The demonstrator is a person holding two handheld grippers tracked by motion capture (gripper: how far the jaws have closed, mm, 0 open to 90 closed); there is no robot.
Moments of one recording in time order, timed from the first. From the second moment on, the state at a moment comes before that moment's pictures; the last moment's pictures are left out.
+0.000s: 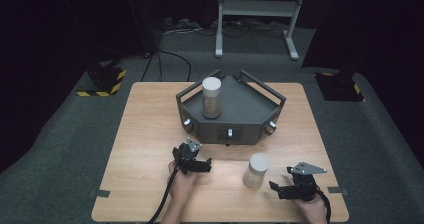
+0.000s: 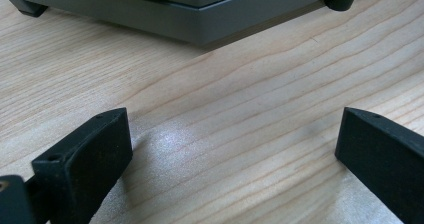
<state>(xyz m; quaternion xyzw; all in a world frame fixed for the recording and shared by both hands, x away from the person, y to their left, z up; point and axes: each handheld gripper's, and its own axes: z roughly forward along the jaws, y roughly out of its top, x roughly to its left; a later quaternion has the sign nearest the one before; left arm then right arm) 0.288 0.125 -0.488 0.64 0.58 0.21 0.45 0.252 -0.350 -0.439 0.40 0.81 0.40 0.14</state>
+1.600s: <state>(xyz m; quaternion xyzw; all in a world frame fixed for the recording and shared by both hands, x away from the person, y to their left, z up) 0.288 0.125 -0.490 0.64 0.58 0.21 0.46 0.261 -0.296 -0.440 0.32 0.81 0.46 0.14</state>
